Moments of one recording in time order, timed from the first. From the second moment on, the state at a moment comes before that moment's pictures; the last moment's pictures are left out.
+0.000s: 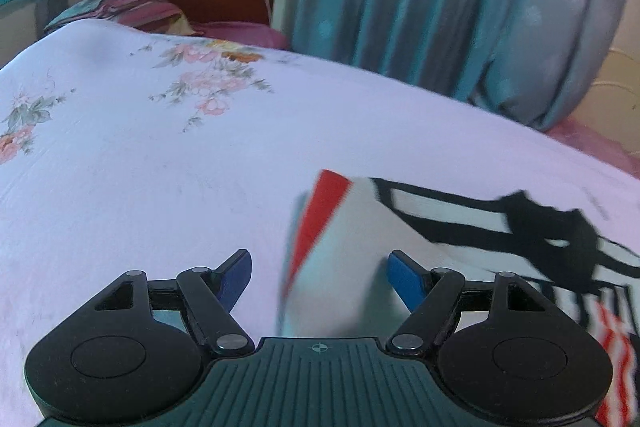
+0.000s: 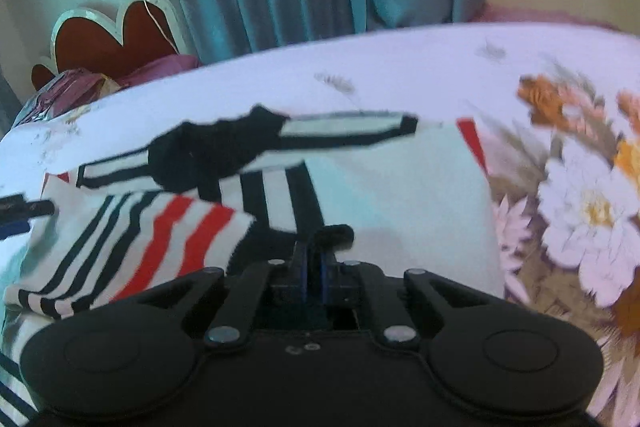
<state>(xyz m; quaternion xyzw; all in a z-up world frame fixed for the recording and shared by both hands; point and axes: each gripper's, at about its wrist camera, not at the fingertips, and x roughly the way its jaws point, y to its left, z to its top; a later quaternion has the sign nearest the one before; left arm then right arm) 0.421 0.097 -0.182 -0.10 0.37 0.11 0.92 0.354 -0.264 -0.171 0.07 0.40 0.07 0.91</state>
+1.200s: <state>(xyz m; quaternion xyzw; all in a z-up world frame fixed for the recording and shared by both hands) 0.308 0.031 -0.166 -0.02 0.34 0.04 0.94 0.327 -0.230 -0.167 0.01 0.40 0.12 0.91</state>
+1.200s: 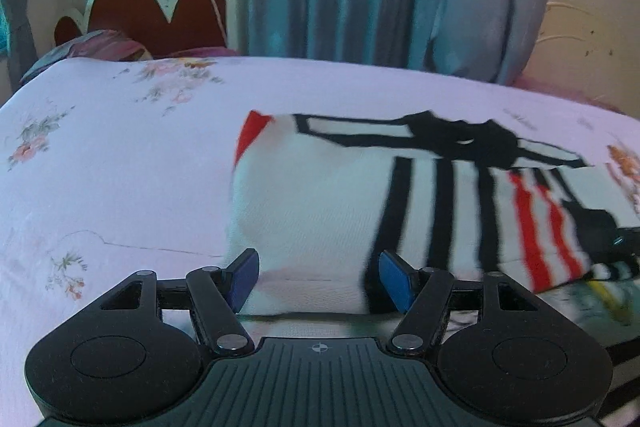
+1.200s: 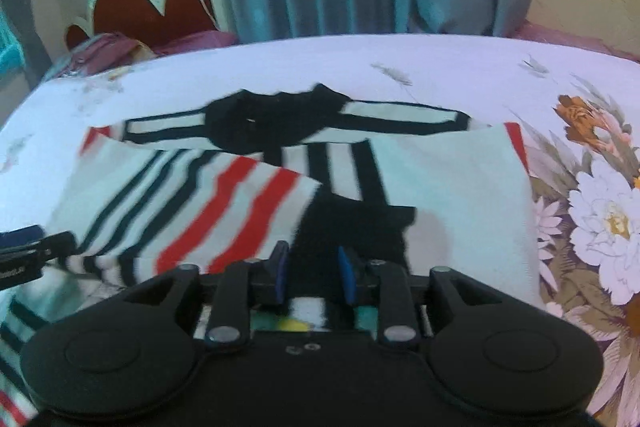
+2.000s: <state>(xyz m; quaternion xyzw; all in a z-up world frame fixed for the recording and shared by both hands) 0.348 -0.029 -0.160 -0.03 0.37 0.05 0.93 0.347 -0.216 -0.150 -0.01 0.38 0.17 0.91</state>
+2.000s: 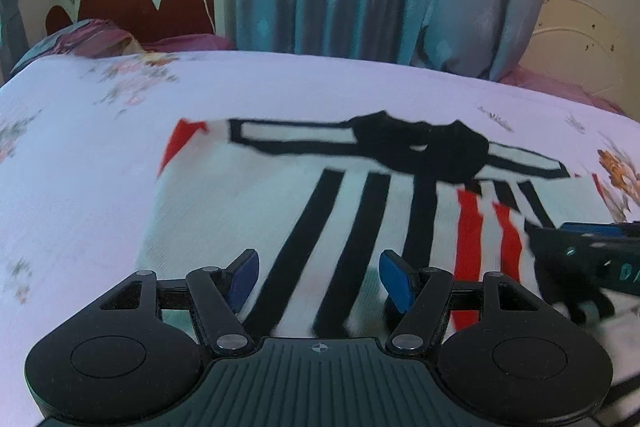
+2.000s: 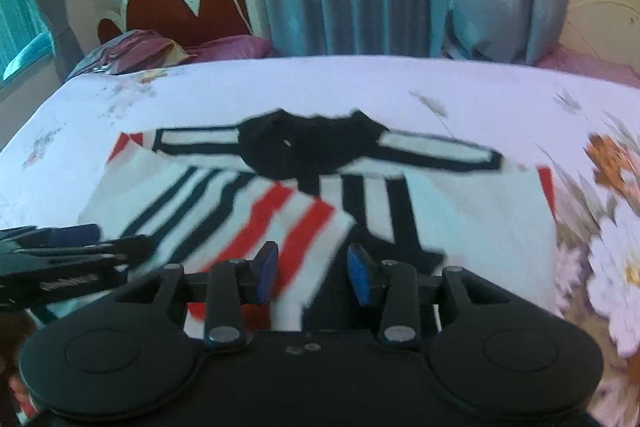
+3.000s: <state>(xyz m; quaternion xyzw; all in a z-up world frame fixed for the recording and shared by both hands) 0.300 -0.035 -0.160 -0.03 0.40 0.03 0.92 0.324 -0.222 -0.156 0.00 0.39 0.20 0.90</state>
